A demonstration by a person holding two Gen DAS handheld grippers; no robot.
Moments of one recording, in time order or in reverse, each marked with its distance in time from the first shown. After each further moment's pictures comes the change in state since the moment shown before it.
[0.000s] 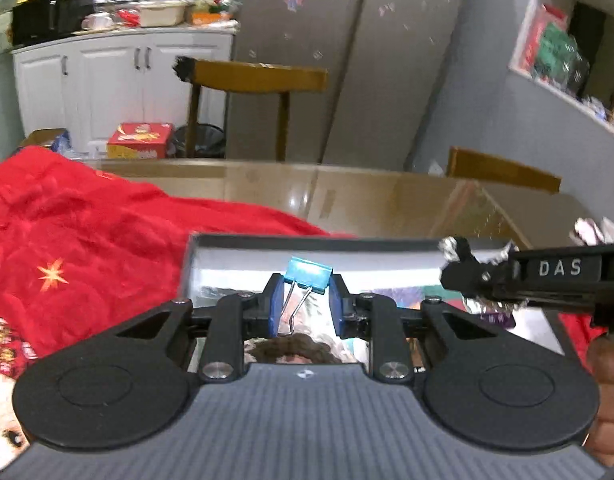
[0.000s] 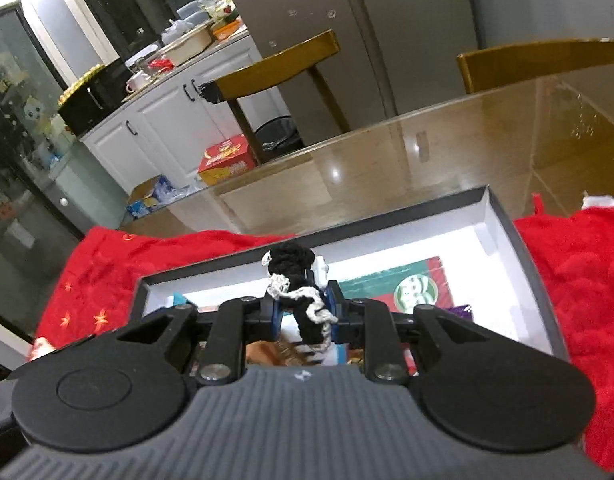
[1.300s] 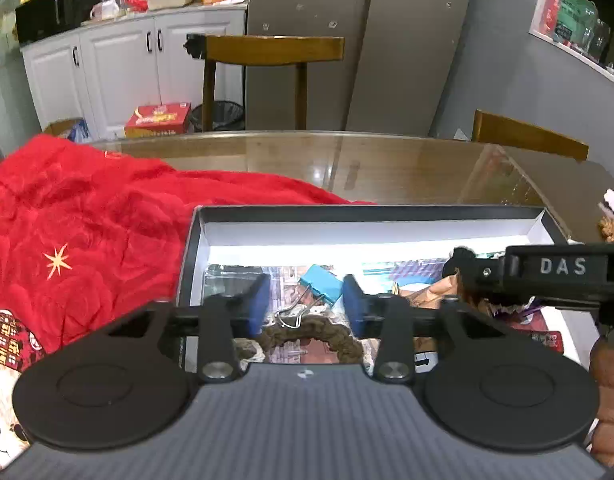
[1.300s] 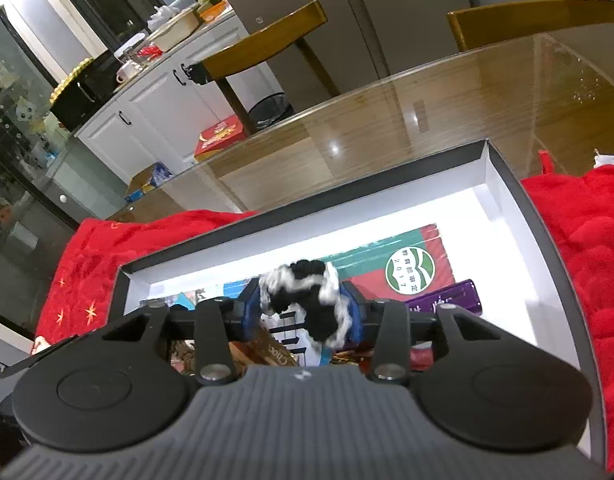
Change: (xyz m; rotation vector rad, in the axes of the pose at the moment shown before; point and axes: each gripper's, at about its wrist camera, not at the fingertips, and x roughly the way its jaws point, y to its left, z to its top) left arm 0.021 0.002 -0.001 0.011 0.083 0.079; right arm 0.022 -0.018 -0.005 0.066 0.082 0.034
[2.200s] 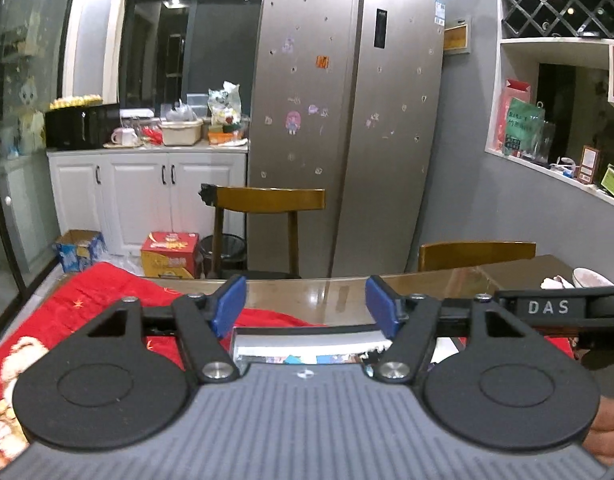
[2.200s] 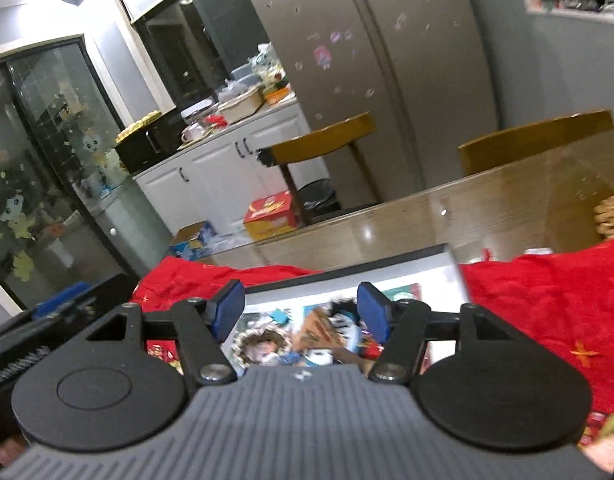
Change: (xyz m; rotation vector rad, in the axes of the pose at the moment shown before) left arm -0.242 -0.046 -0.013 0.038 -0.415 0.018; right arm -0.200 0.028 -0.035 -0.145 -0.269 0.087
